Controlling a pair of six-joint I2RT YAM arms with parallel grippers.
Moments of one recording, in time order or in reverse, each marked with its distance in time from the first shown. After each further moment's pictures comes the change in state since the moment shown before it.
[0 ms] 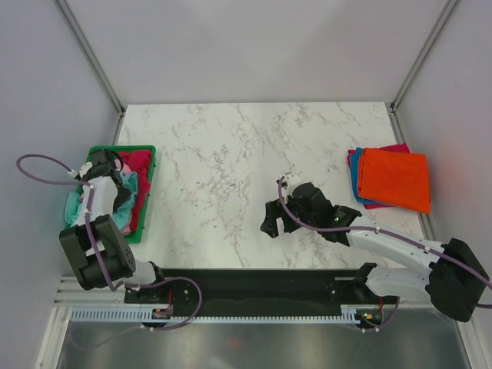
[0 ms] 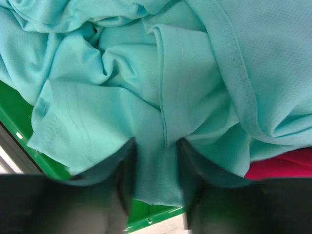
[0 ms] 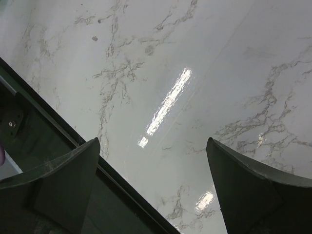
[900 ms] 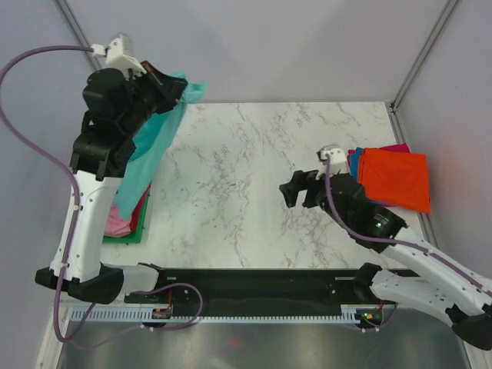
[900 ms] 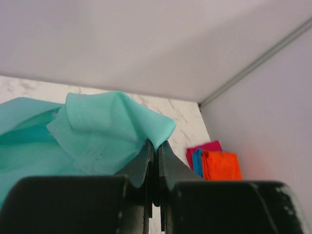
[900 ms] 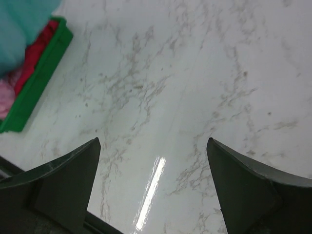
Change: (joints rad) left arm -0.663 -0.111 0.904 0.079 0.405 0.018; right arm 0.000 -0.249 0.192 -0.148 0.377 -0.002
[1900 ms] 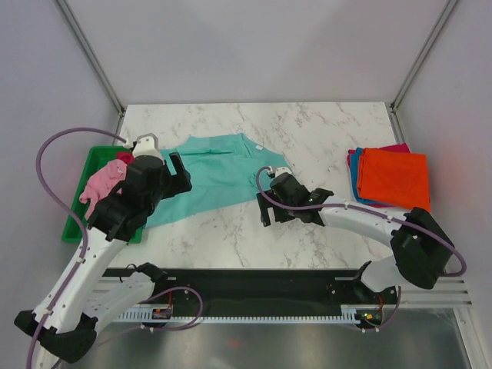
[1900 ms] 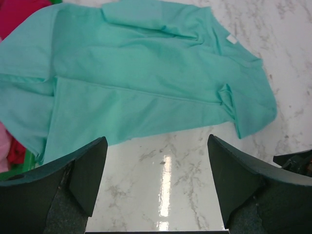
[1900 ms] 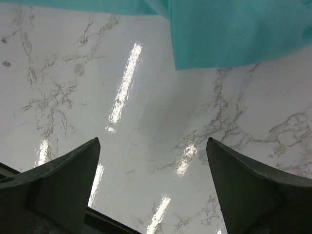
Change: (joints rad) left arm -0.252 -0.404 -0.719 -0.206 -0.407 0.035; right arm 0.000 0.515 0.028 -0.047 -0.140 0.037
